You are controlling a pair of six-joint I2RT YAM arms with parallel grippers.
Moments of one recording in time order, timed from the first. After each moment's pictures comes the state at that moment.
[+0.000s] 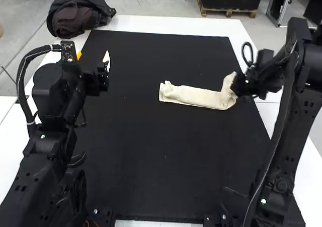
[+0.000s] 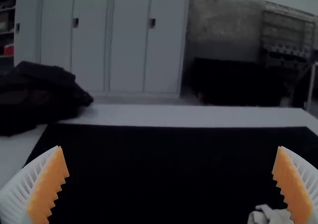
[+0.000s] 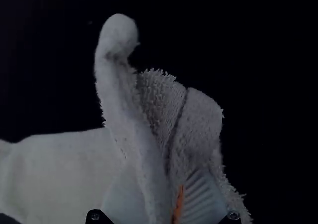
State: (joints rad) left arm 0.02 0.30 0.22 0.22 0.10 -0.10; right arm -0.17 1.95 1.02 0.15 -0.47 0.31
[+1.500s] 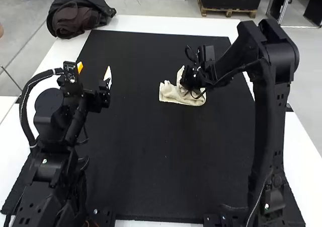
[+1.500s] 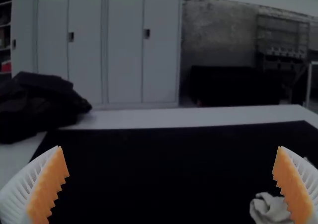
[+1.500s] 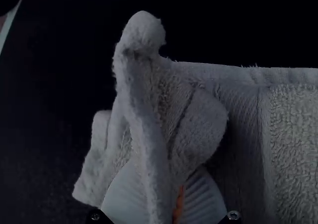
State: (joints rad) left arm 0.00 0.06 0.09 0.15 0.10 -0.04; right arm 0.33 2.09 1.13 0.33 -0.32 0.55
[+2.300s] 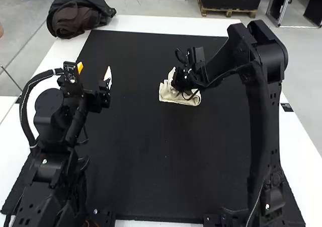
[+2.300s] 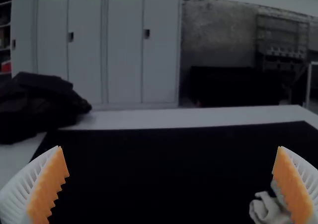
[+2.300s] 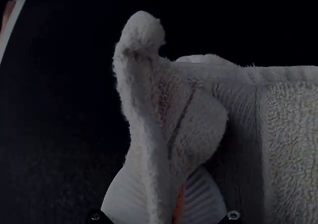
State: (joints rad) left arm 0.00 0.05 0.09 0.14 0.10 -0.04; right arm 0.41 2.14 1.18 0.34 -0.30 0.58
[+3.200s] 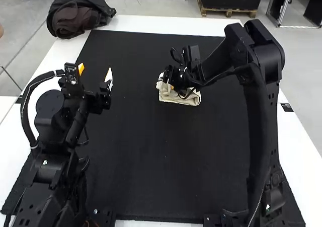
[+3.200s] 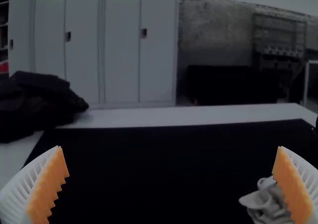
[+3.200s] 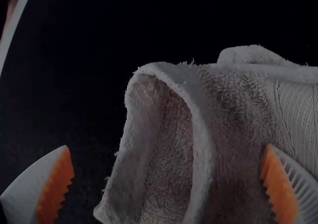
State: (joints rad) left arm -0.01 0.04 0.07 0.14 0.10 -0.04; right arm 0.45 2.14 1.22 0.29 -0.30 0.59
